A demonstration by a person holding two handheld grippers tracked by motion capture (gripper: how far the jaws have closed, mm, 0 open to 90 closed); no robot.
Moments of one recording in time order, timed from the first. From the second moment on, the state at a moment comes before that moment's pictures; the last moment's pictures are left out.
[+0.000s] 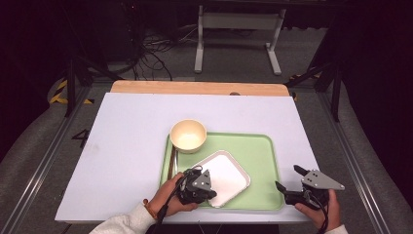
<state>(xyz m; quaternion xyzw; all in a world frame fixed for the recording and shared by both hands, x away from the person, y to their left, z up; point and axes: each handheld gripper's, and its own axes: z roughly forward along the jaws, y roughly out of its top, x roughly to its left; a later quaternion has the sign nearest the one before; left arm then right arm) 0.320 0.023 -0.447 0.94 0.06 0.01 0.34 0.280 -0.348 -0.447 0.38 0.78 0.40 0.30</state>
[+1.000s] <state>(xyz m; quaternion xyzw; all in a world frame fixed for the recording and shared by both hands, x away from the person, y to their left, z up) 0.321 0.106 -0.447 0.93 0.13 0.02 0.33 0.280 -0.348 -0.448 0.37 0.79 0.39 0.30</state>
